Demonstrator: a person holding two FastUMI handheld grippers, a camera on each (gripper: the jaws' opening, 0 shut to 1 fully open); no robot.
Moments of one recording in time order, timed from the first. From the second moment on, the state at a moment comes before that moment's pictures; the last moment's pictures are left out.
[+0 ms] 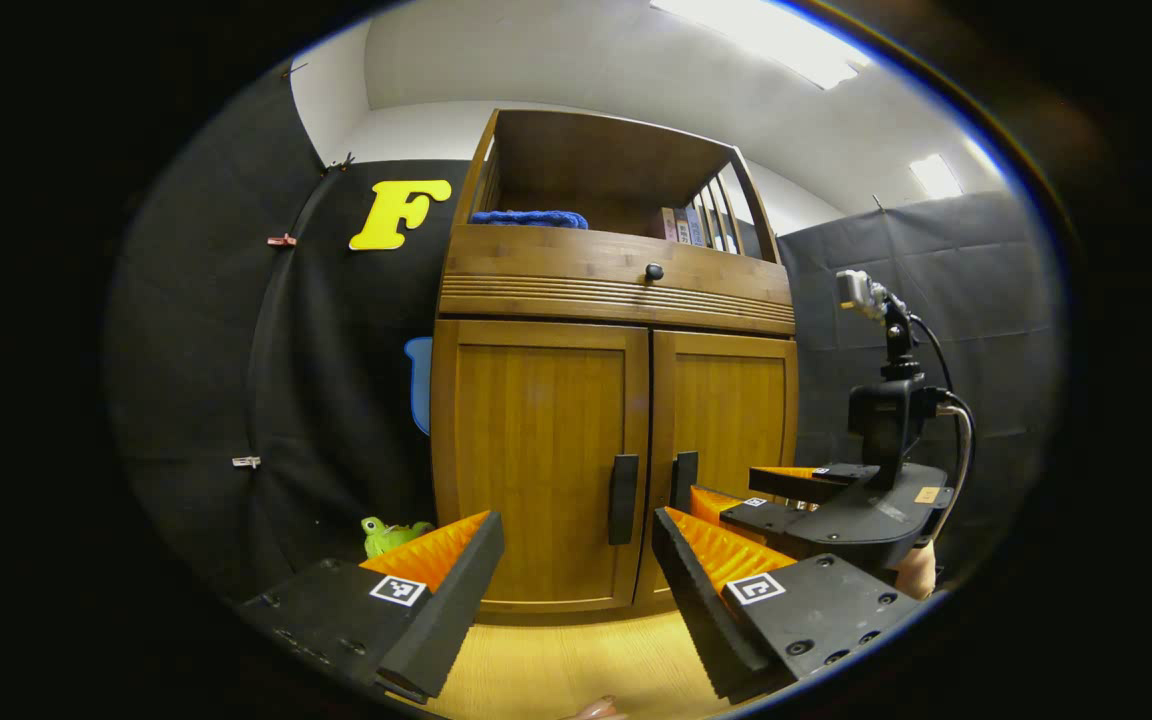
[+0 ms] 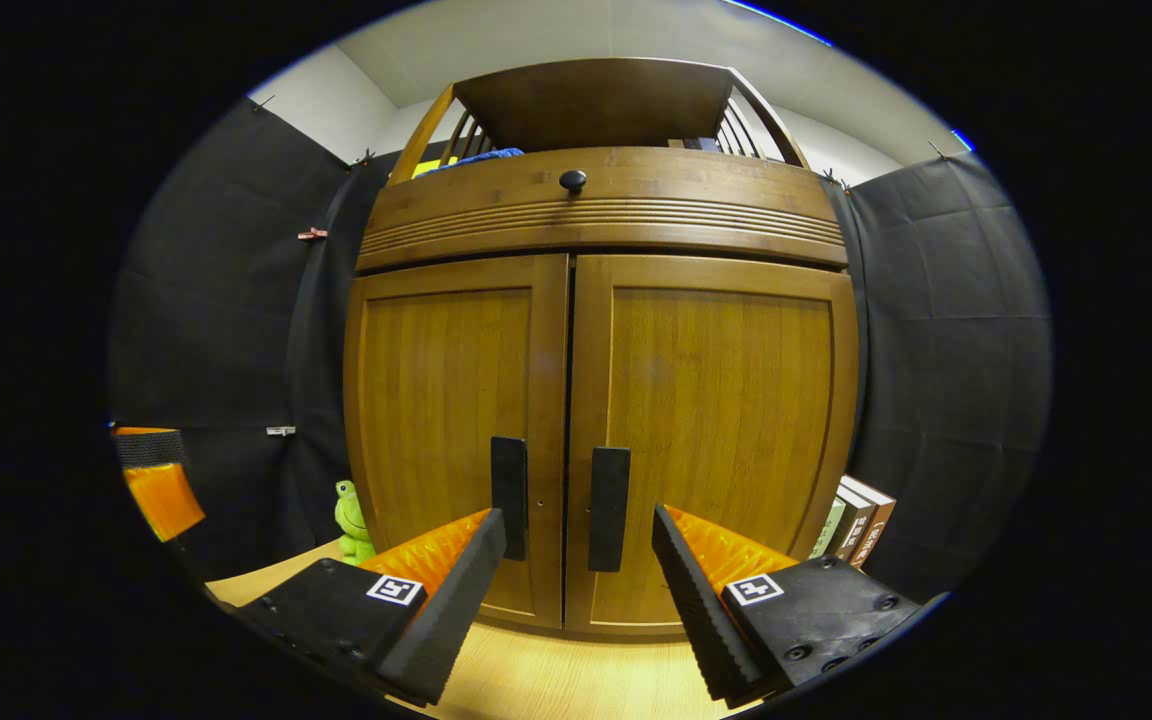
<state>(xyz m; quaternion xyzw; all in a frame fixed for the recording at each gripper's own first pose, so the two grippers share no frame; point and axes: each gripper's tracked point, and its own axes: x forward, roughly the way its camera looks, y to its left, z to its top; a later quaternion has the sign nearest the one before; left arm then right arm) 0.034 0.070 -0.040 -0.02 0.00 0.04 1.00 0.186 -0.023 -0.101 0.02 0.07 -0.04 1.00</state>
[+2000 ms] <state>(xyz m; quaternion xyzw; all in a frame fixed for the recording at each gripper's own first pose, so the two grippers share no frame) -0.005 0.064 -0.065 -0.03 0.04 0.07 1.00 0.226 -0.051 -0.145 0.00 0.09 -0.06 0.99</state>
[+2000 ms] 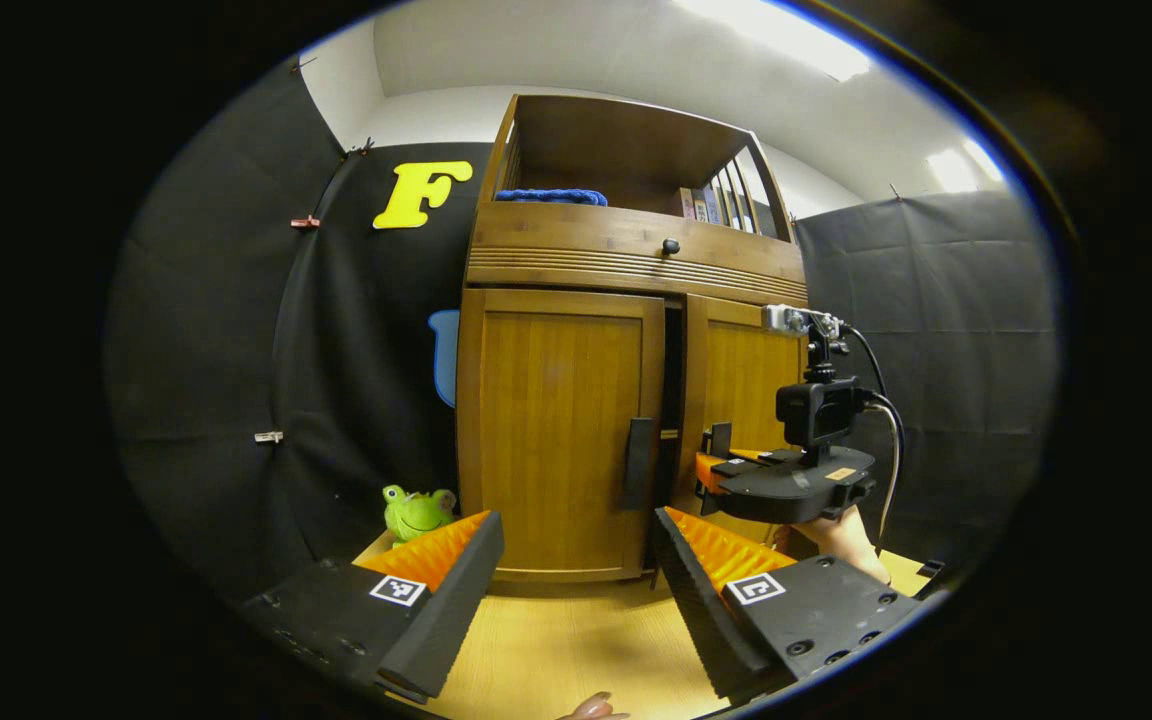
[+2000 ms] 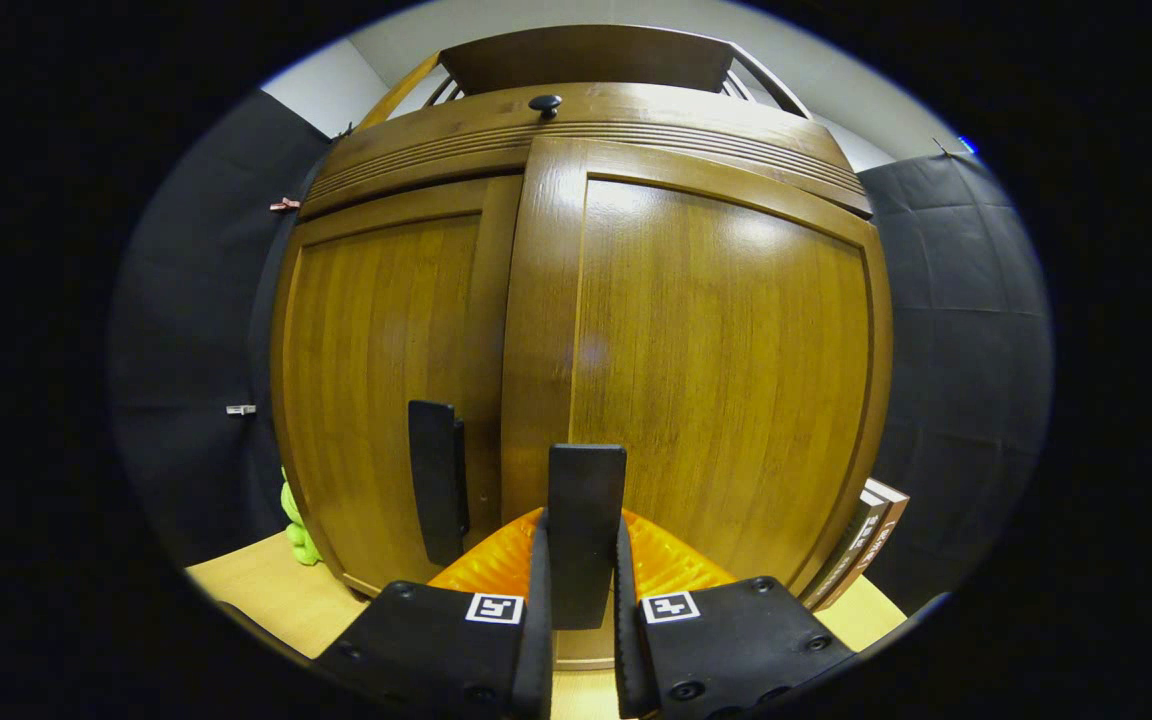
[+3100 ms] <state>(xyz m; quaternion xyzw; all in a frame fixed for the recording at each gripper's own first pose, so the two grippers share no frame) -0.024 0.011 -0.066 -0.06 0.04 0.01 1.00 0.116 -0.098 -0.126 0.01 0.09 -0.05 0.99</state>
